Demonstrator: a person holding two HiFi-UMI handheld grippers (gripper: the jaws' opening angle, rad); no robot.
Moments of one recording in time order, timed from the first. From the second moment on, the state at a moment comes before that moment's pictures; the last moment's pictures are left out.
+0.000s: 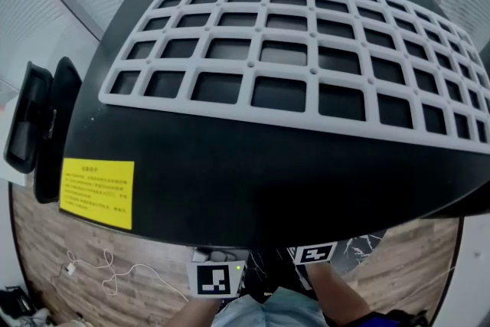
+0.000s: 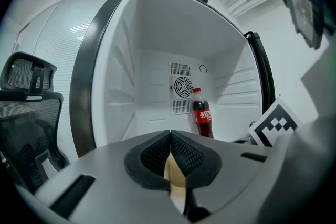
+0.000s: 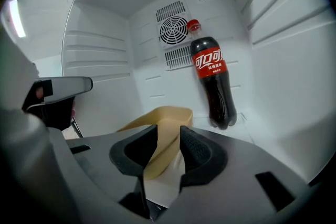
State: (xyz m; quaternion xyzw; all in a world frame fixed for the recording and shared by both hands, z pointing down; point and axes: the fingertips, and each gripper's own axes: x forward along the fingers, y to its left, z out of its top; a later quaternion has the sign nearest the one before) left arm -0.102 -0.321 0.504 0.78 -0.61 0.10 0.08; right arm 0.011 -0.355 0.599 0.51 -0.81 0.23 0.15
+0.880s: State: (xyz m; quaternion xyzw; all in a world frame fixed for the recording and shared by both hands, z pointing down) left arm -0.093 -0.310 0.485 0.79 -0.60 0.09 0.08; right arm 0.008 -0.351 0.607 0.52 -0.80 0.25 0.17
